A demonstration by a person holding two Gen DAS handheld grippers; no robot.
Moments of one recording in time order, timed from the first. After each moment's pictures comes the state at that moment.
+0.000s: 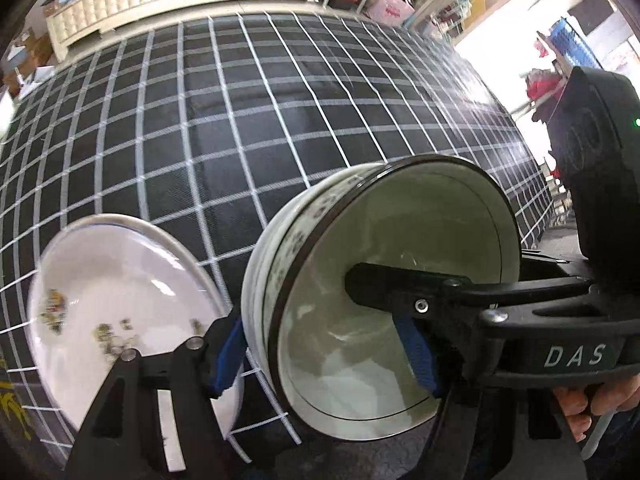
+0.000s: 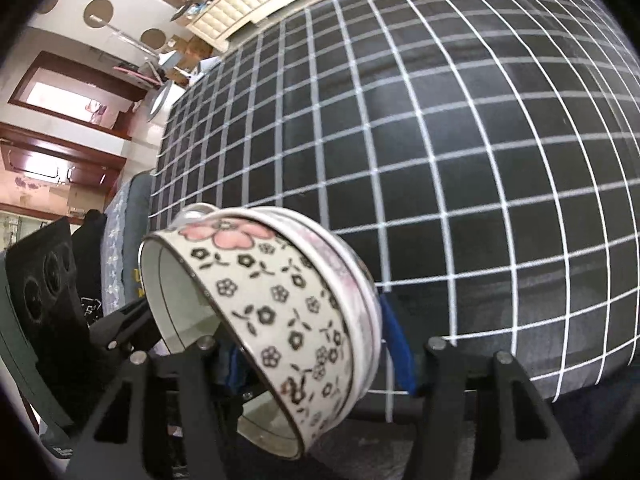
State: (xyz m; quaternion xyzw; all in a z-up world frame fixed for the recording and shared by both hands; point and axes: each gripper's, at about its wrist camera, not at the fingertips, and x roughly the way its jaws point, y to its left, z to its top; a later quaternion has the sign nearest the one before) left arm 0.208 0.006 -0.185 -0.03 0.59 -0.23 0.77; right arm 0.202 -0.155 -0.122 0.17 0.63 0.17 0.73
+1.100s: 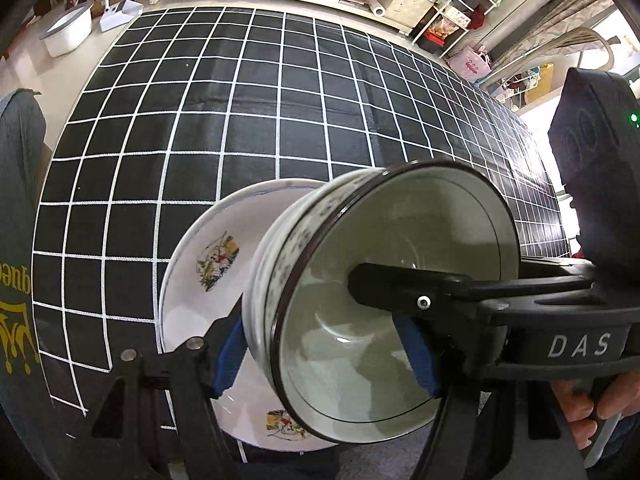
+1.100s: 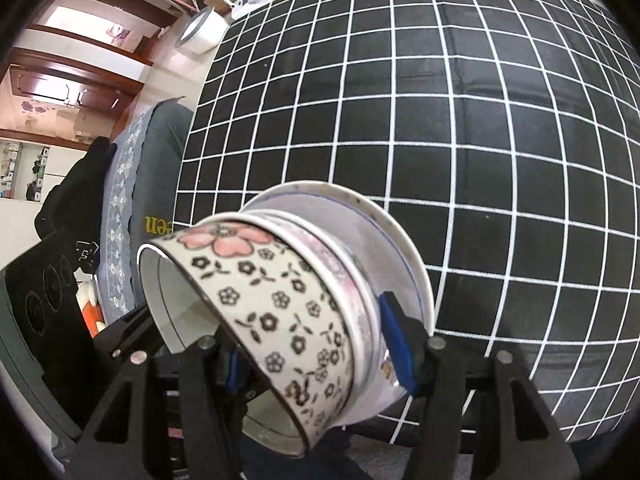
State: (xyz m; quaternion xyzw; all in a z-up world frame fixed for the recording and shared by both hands) left arm 0.198 0.162 -0.194 -0.14 0.60 -0.13 0.78; right arm 0.239 -0.010 -0.148 0.09 0.69 0.23 0.68
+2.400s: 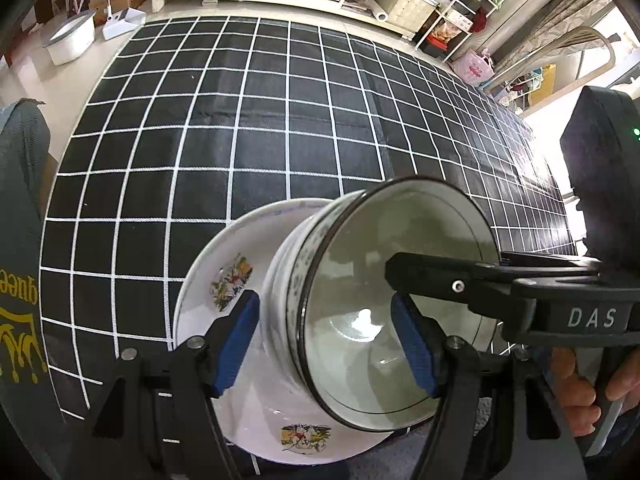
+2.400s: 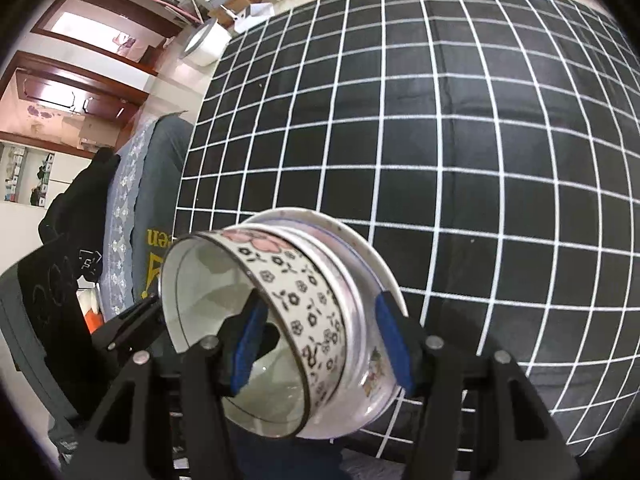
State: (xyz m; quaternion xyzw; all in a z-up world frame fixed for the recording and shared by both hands) left arm 0.204 0.162 -0.185 -0.13 0.59 -0.11 0.79; right arm 0.245 -0.030 -0.139 0.10 0.66 0.24 0.70
